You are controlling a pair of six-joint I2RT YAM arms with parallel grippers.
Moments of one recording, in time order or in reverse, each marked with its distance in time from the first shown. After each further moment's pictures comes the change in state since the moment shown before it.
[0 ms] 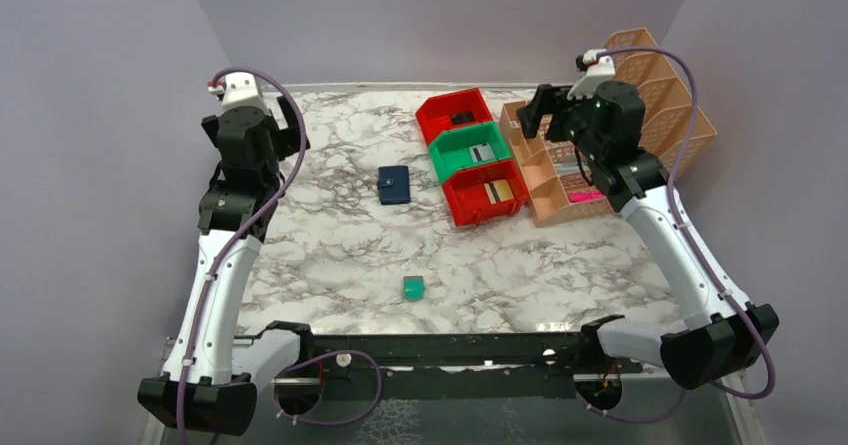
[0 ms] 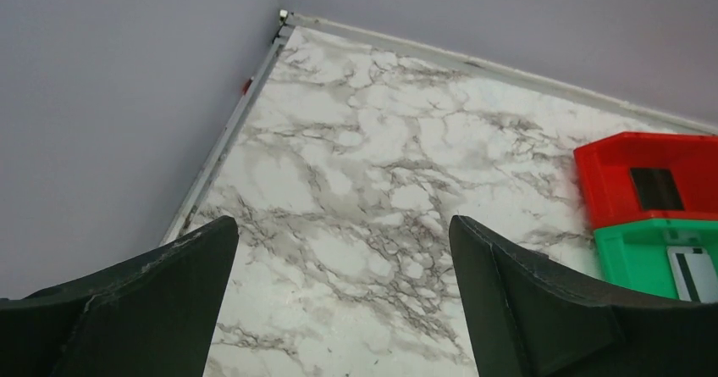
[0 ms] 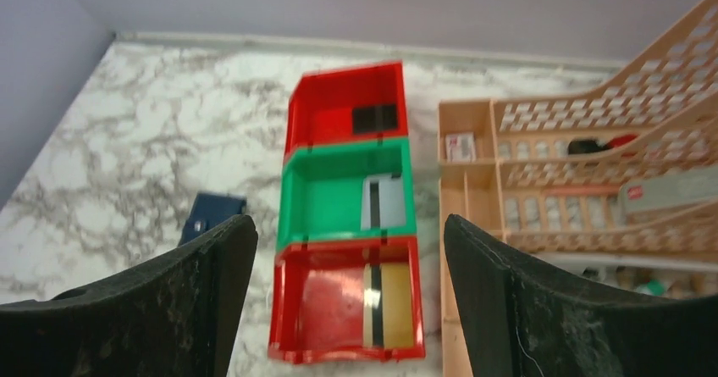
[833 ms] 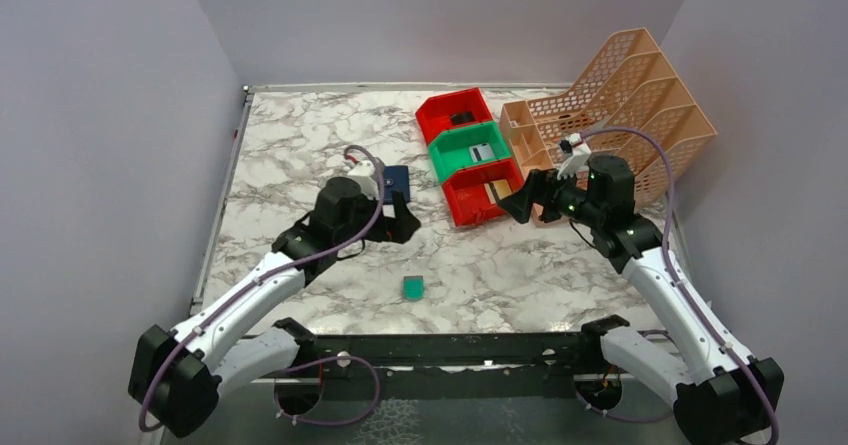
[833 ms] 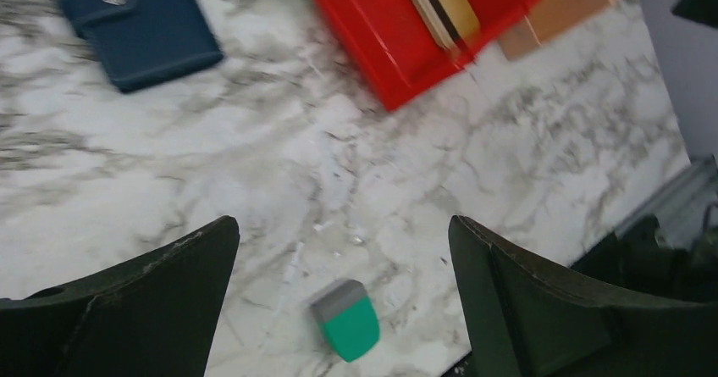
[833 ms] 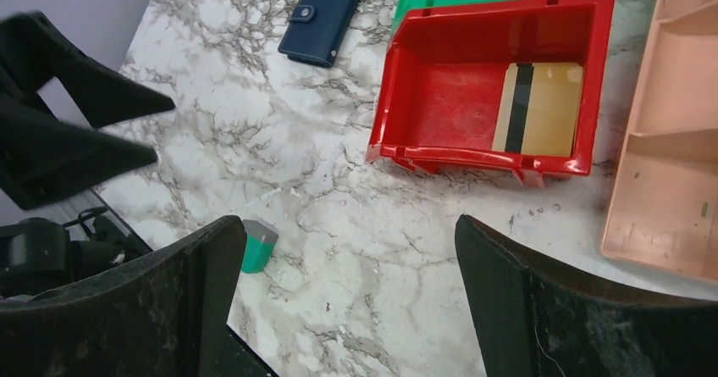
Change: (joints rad) left arm -0.401 -0.068 -0.589 0.256 0.495 -0.285; right arm -0.032 -0.298 -0.564 -0.002 -0.449 0.146
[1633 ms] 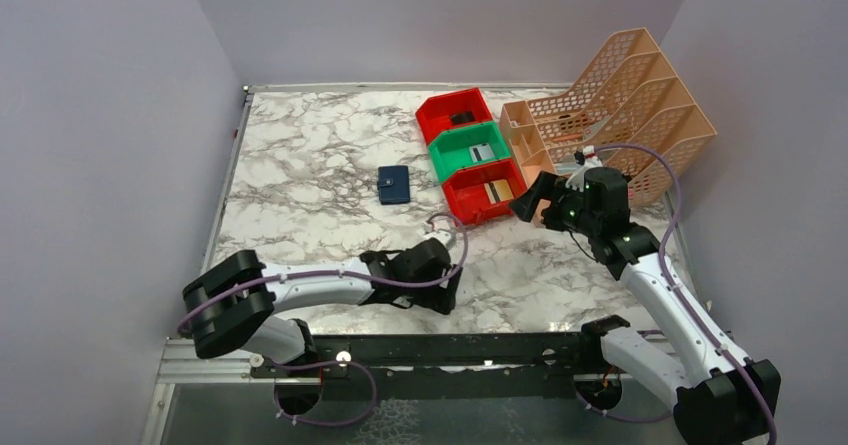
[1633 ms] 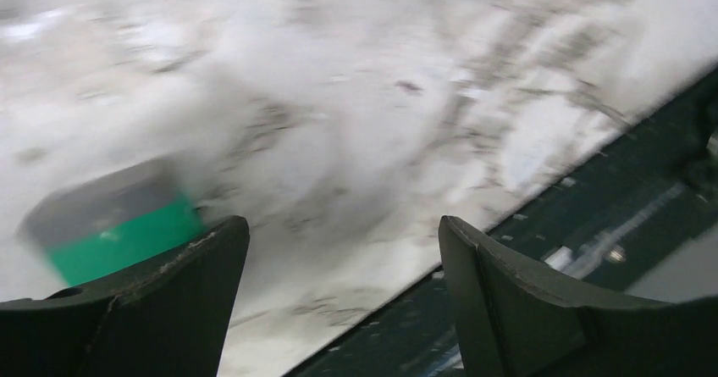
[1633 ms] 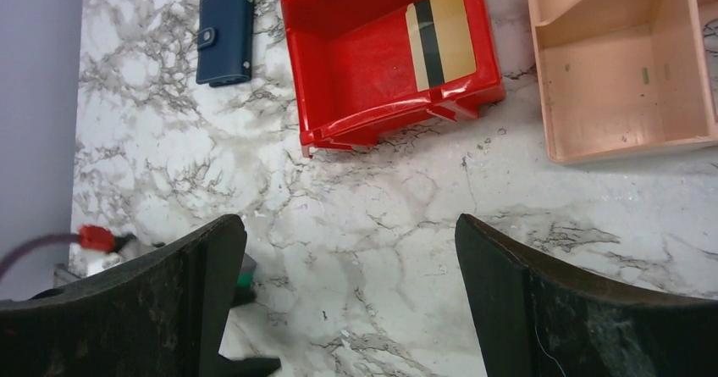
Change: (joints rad) left arm -0.632 0.475 0.014 0.022 -0.124 -0.216; right arm -0.007 -0.050 -0.094 -0.042 0.231 0.228
